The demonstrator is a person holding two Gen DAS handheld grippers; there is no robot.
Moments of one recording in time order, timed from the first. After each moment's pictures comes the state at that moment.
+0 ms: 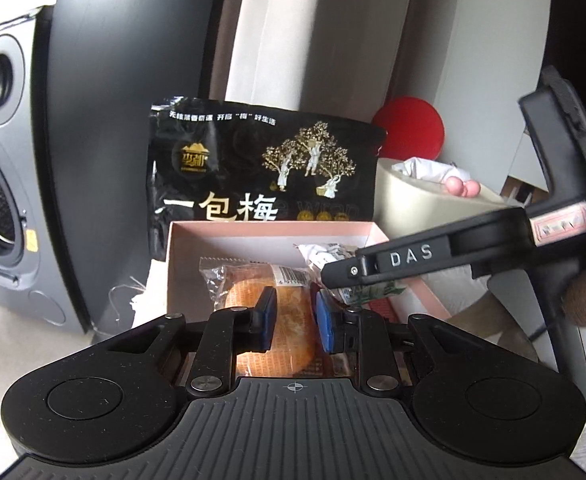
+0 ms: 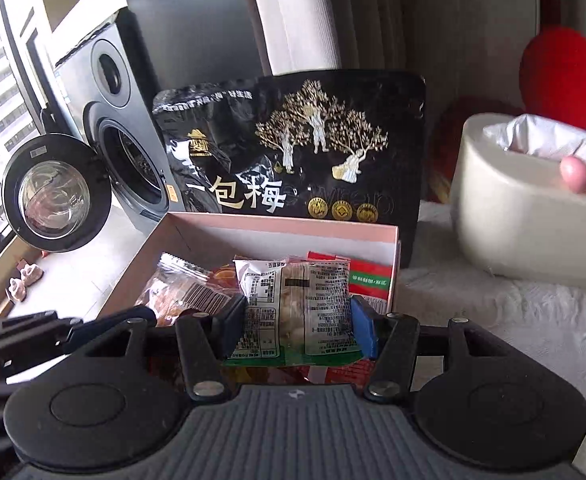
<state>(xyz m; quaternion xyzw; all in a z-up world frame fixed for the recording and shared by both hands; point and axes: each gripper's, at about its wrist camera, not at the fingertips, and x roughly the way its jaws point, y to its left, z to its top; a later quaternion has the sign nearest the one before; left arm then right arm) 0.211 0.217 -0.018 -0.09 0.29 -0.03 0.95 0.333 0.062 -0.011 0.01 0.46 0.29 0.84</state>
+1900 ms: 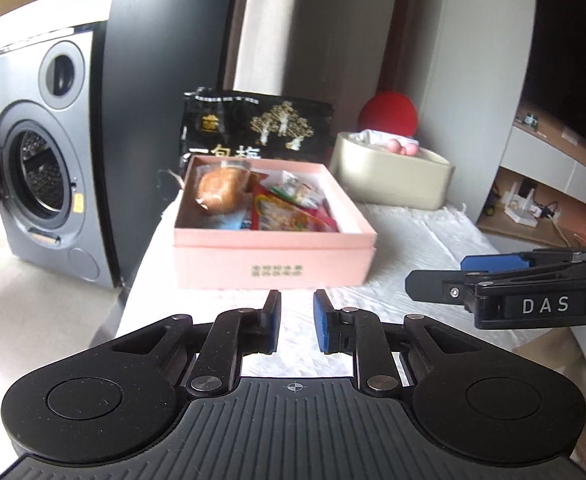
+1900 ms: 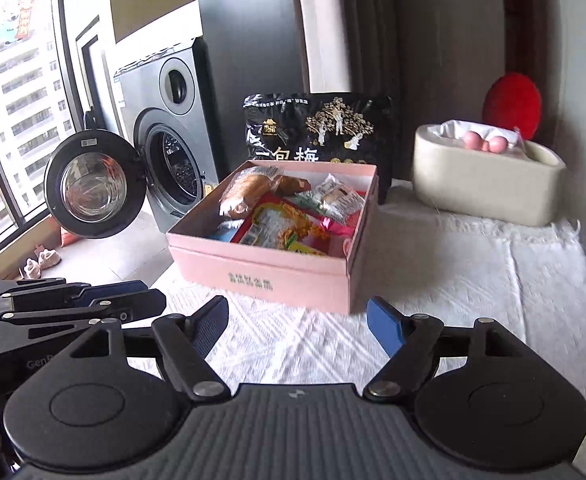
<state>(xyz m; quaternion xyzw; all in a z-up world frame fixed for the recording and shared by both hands) 0.029 0.134 0.001 -0.10 0.28 0.00 0.95 0.096 -0.058 0.040 -0.01 0.36 0.29 0.88</state>
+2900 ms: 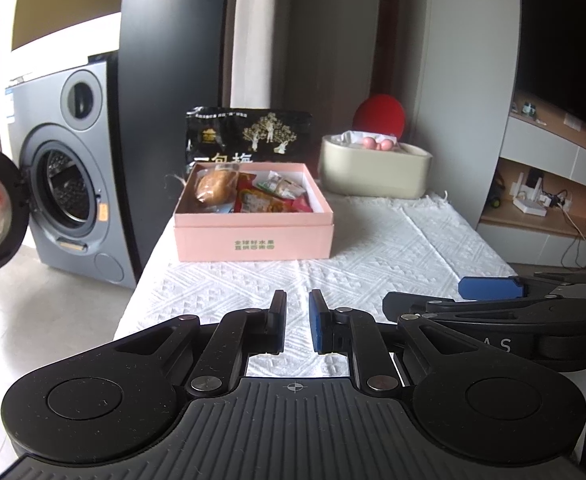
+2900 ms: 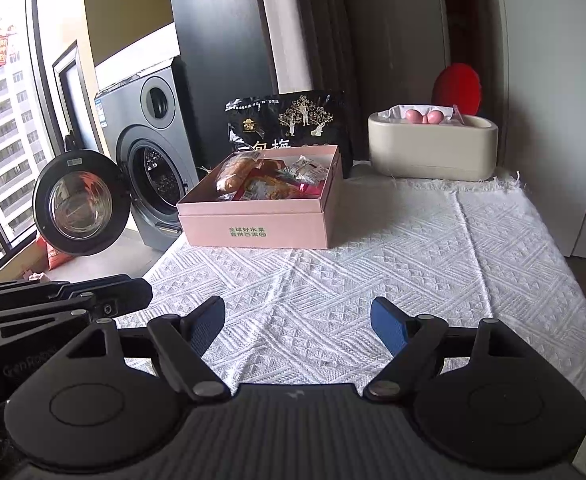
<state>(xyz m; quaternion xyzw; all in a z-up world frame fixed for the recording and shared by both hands) -0.042 0.073 0.026 -0.06 0.27 0.05 0.96 0.014 -0.090 0.043 0.01 0.35 0.26 0.90</state>
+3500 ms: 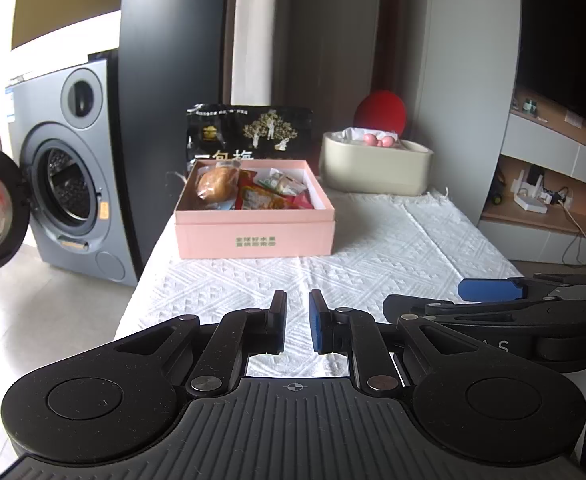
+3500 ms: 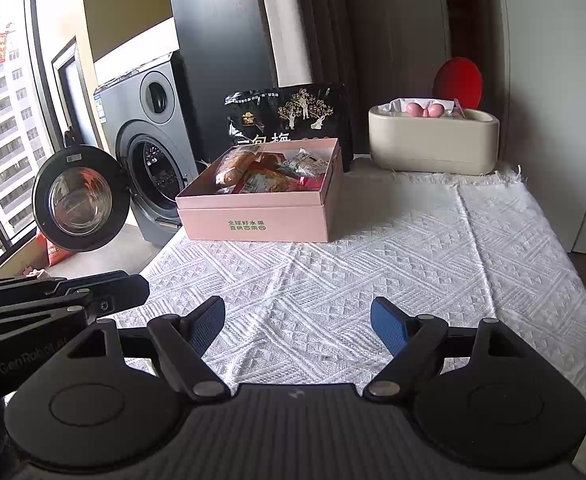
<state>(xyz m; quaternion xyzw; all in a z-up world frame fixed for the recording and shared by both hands) -0.043 0.073 0.026 -0.06 0.28 0.05 0.96 0.014 -0.090 0.039 0.01 0.35 0.26 0.90</state>
